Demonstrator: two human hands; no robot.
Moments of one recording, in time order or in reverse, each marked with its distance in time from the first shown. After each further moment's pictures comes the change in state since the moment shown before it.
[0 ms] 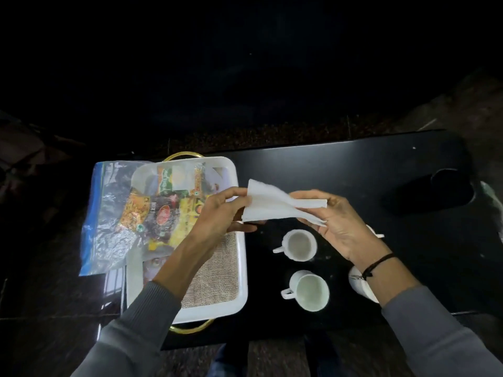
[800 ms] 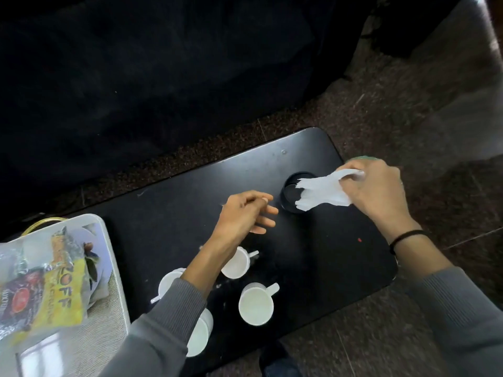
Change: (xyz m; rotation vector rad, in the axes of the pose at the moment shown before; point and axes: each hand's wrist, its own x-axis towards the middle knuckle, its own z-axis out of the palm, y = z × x) left_hand 0.055 0.002 0.305 0.423 -0.229 0.029; right_hand -0.041 -0.103 -0.291 -0.874 0.724 -0.252
